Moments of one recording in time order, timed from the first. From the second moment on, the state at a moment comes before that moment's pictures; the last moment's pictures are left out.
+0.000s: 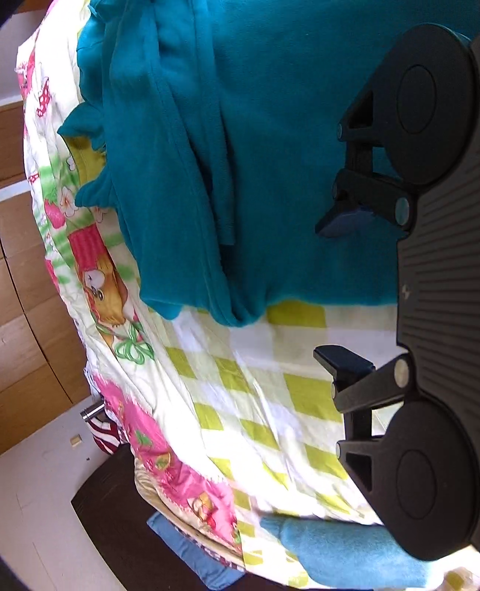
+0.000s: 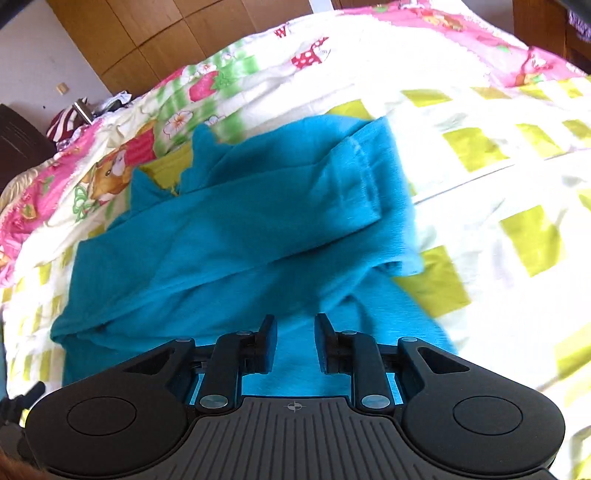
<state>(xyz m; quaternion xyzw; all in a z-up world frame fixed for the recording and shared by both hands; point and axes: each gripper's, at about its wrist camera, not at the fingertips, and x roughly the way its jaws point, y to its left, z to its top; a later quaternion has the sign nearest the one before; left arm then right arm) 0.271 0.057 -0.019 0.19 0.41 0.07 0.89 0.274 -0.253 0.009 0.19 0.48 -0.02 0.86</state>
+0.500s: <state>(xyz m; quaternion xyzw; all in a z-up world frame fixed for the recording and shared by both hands) 0.260 0.017 -0.015 0.25 0.43 0.03 0.87 0.275 -0.307 -0.017 0.26 0.48 -0.08 0.83</state>
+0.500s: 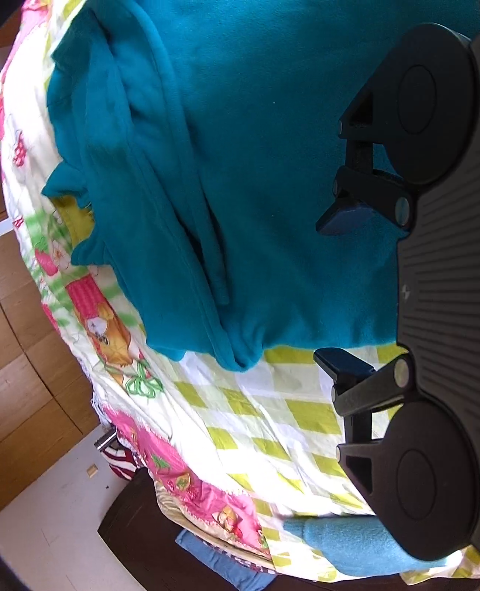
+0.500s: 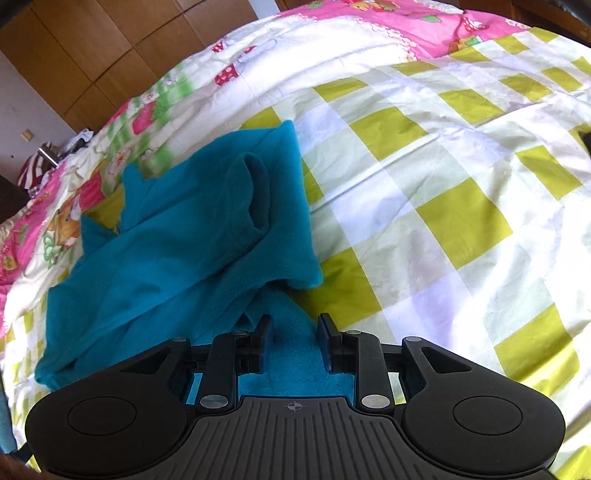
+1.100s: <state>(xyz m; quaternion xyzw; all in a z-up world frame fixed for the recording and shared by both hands) 0.275 -0.113 -0.009 0.26 0.35 -0.14 0.89 0.210 -0.340 -0.008 0.18 0.51 -0.10 0.83</state>
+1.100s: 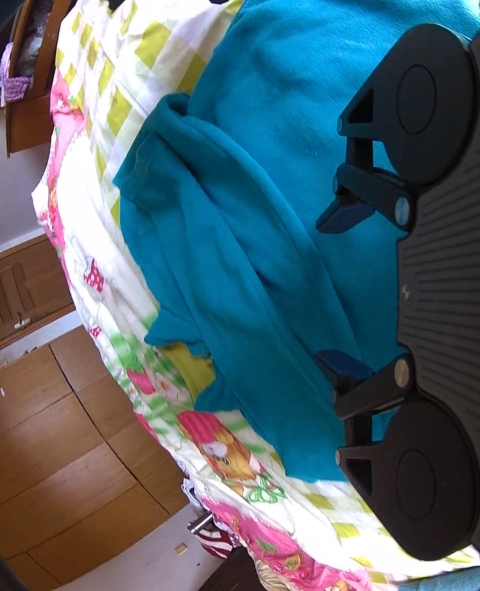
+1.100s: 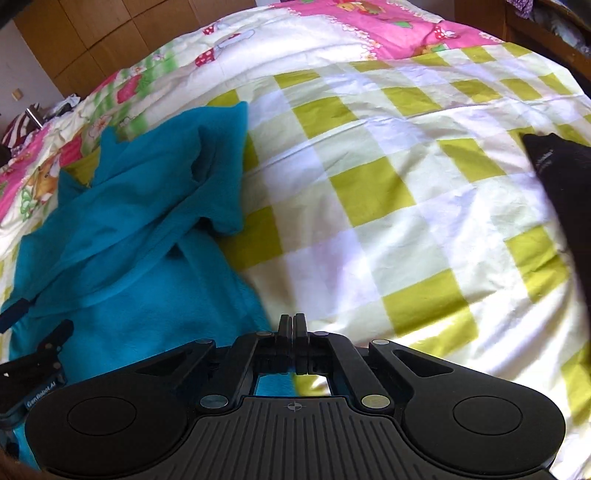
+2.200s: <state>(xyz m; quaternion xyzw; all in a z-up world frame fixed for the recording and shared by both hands) 0.272 -0.120 -0.041 0.30 0.34 -0.11 0.89 0.313 -0.350 -0.007 0.09 0.42 -0.01 0.90</state>
